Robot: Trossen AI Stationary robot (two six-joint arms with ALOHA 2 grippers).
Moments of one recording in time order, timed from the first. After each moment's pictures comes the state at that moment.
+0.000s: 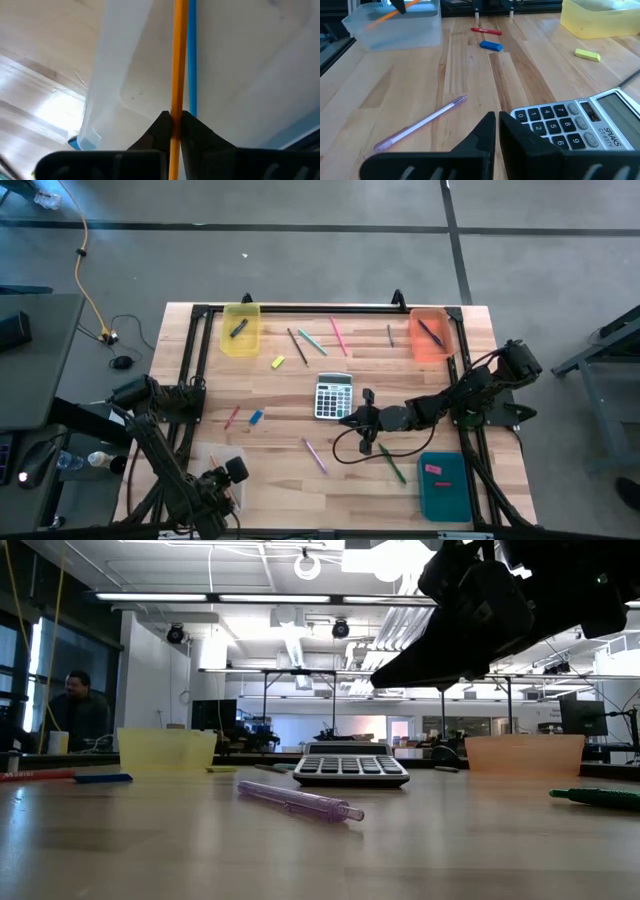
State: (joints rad) left arm -0.93 1.85 1.32 -1.27 -0.19 -0.01; right arm 0.33 1.62 0.58 0.64 0.36 0.17
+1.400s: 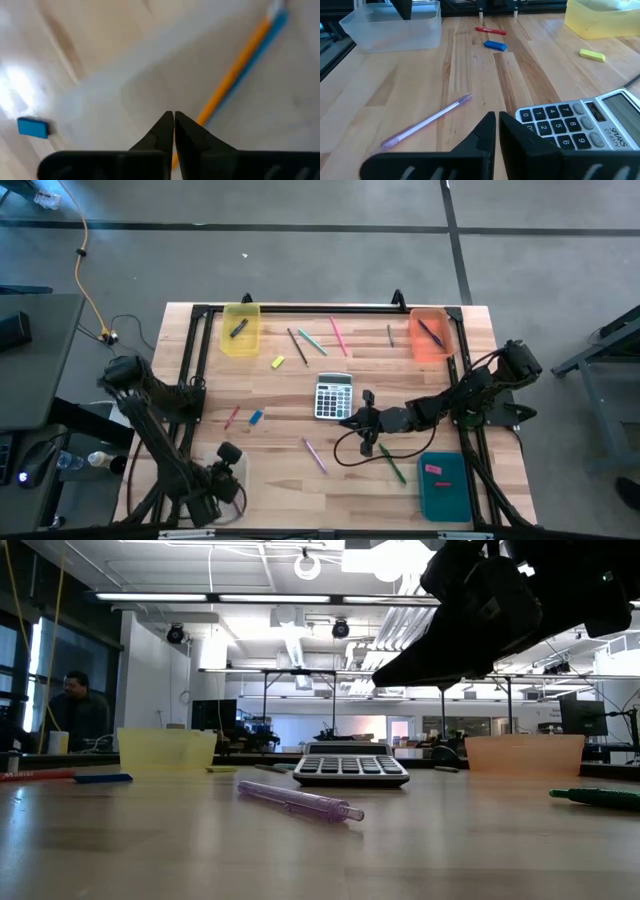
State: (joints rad) left arm -0.93 1.66 1.05 -0.92 -0.29 -0.54; right arm 0.34 1.62 0.58 0.64 0.36 0.18
